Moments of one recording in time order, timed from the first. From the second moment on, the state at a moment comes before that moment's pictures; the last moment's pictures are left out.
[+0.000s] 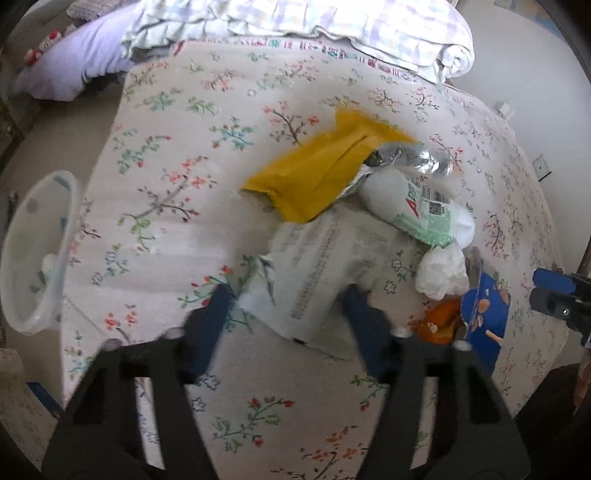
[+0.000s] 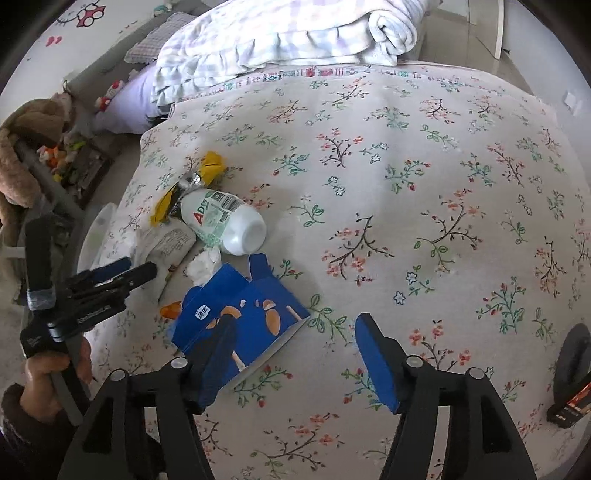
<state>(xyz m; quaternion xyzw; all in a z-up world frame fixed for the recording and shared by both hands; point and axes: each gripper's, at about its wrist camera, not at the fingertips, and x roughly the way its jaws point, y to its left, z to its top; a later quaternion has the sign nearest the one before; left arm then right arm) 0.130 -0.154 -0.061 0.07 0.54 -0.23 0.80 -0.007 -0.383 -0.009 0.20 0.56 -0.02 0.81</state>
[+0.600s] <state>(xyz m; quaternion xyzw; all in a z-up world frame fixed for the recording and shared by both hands) 0.100 -0.132 -0.036 0.05 0.53 -0.27 0.80 -0.001 -0.354 -0.024 0.19 0.57 0.01 0.80</state>
